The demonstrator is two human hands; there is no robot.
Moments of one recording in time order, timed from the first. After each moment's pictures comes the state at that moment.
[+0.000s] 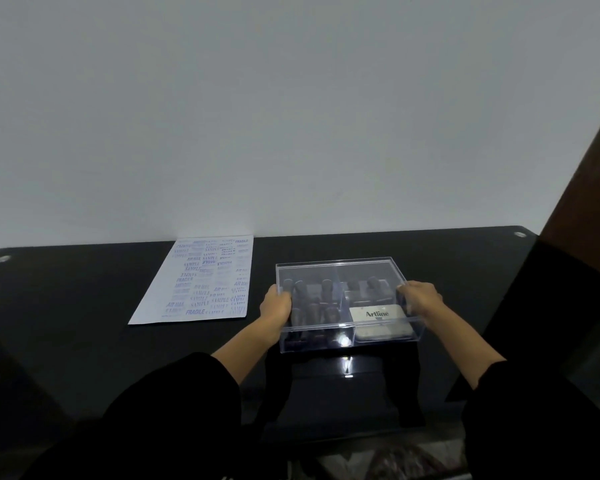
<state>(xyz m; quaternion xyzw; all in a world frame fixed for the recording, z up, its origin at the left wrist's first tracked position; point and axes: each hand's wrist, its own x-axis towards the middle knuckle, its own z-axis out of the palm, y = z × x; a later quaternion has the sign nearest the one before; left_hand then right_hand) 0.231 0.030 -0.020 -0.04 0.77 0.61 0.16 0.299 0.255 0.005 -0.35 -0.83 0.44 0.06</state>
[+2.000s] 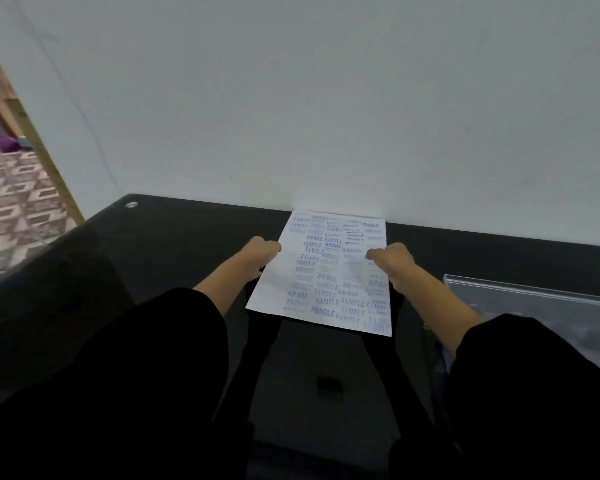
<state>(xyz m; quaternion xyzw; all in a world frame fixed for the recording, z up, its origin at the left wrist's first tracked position) 0.064 -0.195 -0.024 -0.18 0.83 0.51 0.13 0.077 0.019 -0.035 -0.22 -0.82 0.52 -0.03</state>
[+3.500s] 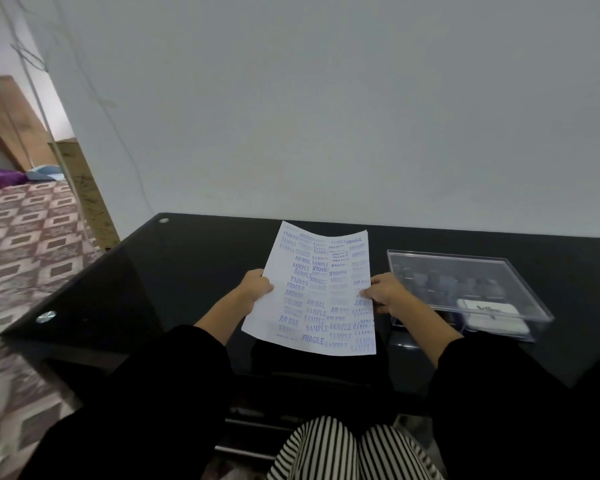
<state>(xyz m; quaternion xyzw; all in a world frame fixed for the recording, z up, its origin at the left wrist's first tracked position) 0.247 -0.210 0.012 -0.12 0.81 0.55 0.15 0.261 0.018 0.000 -0.20 -0.82 0.52 -0.08</state>
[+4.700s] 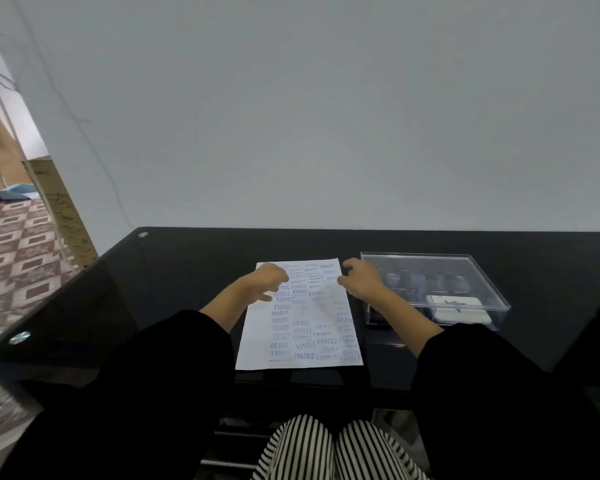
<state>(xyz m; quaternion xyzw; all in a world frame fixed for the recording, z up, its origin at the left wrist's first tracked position) 0.259 -0.156 0.048 -0.03 0.88 0.45 0.18 0.275 0.026 0.023 -0.07 -0.93 0.36 0.01</state>
